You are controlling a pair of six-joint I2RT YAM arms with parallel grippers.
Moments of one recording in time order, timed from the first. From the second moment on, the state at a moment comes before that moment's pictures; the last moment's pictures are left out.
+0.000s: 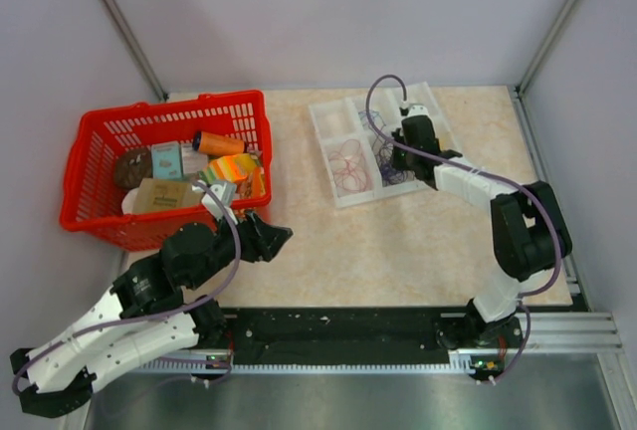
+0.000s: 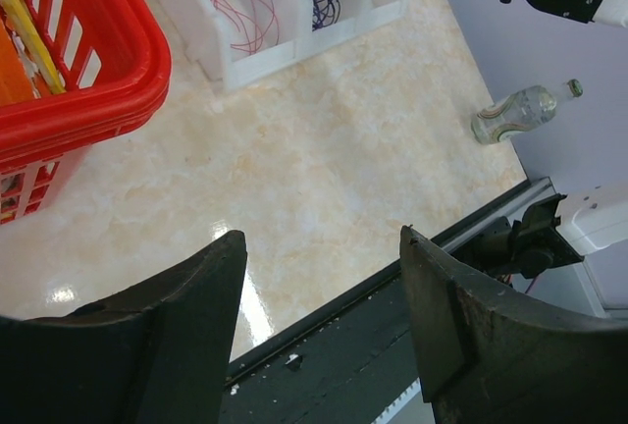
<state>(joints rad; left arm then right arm) -0.97 0.49 0.78 -0.60 -0.27 -0.70 0.39 1.69 1.09 -0.07 0.13 0.30</state>
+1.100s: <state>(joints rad) -0.97 0.47 0.78 -0.61 -0.27 -0.69 0.39 2.04 1.55 -0.23 0.10 -0.04</state>
